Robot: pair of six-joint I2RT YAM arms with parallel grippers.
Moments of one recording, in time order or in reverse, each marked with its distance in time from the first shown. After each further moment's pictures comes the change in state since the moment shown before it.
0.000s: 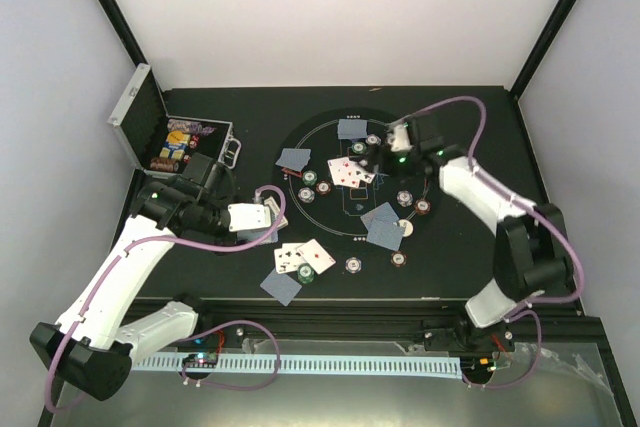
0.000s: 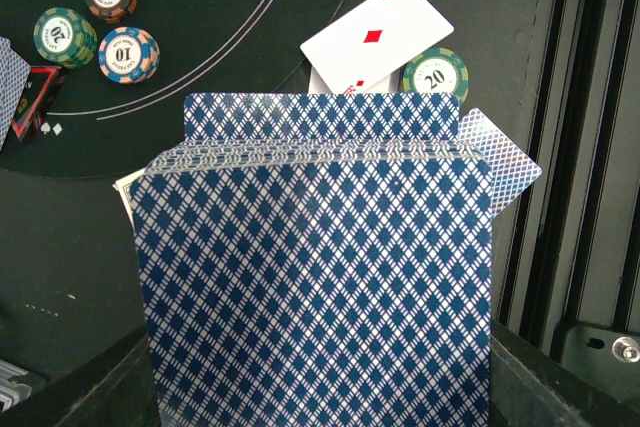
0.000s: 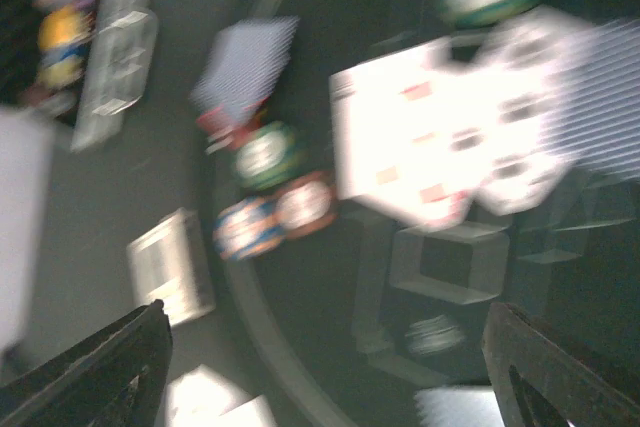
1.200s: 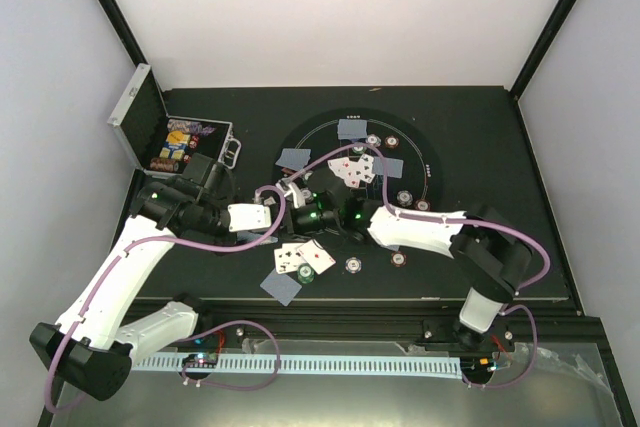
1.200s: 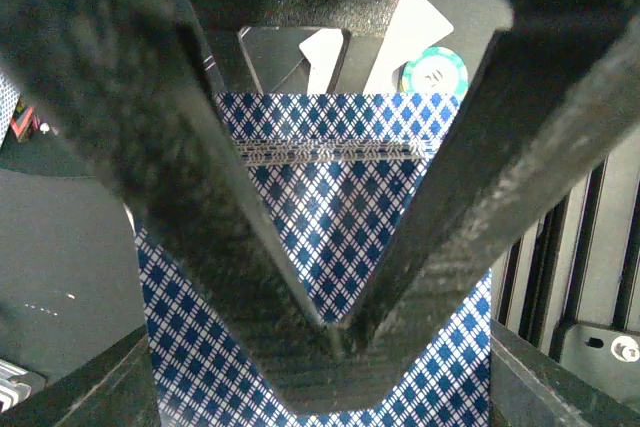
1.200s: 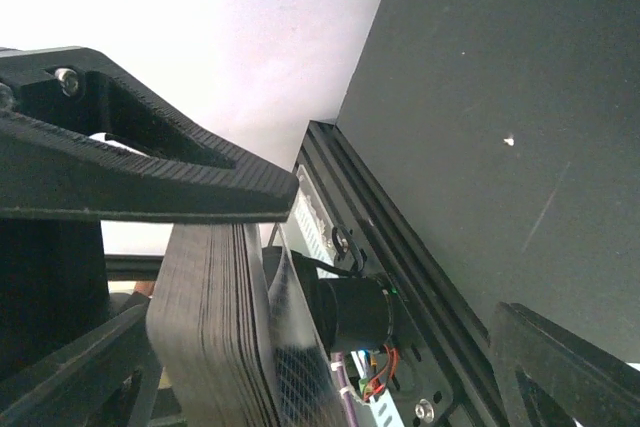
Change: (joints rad) left arm 0.000 0.000 0.000 -0.002 0.000 0.000; right arm 0.716 0.050 -0.148 0.723 -0.223 0.557
